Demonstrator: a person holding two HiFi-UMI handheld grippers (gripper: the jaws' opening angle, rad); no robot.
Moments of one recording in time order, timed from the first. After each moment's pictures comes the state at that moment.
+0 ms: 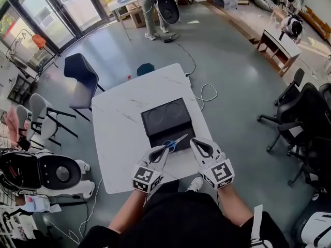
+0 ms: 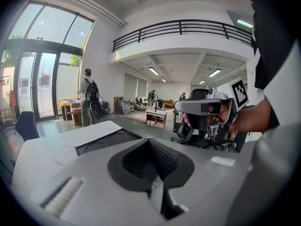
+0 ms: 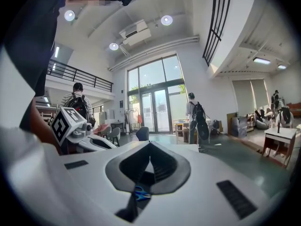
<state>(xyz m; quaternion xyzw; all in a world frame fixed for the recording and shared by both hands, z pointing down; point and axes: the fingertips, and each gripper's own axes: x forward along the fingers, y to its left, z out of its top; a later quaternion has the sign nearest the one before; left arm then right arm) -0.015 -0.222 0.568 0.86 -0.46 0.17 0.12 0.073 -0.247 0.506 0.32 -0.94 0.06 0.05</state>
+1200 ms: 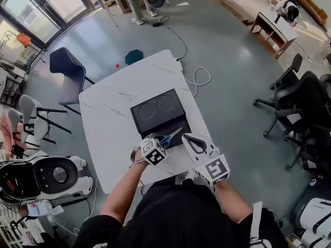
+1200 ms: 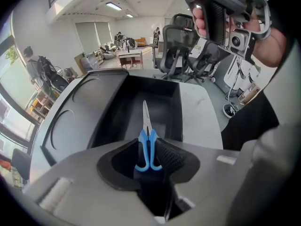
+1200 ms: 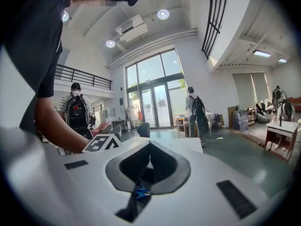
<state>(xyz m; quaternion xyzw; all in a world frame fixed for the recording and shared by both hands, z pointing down) -0.022 -0.243 0.743 0.79 -0.24 0.54 0.16 0.057 -0.262 0.529 0.31 -0.94 0.08 0.07</state>
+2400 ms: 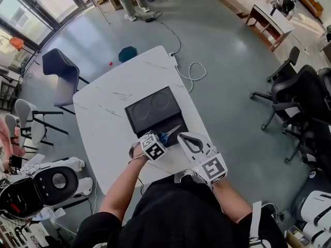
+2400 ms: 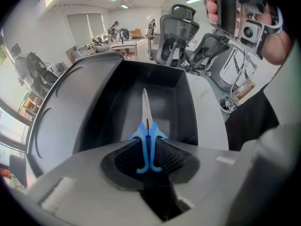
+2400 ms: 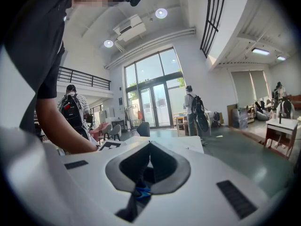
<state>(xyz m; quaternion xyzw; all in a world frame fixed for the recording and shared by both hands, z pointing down) -0.022 -0.249 0.774 0.77 -0.20 0.57 0.18 0.055 -0.269 0.530 0.31 -0.94 0.09 0.07</state>
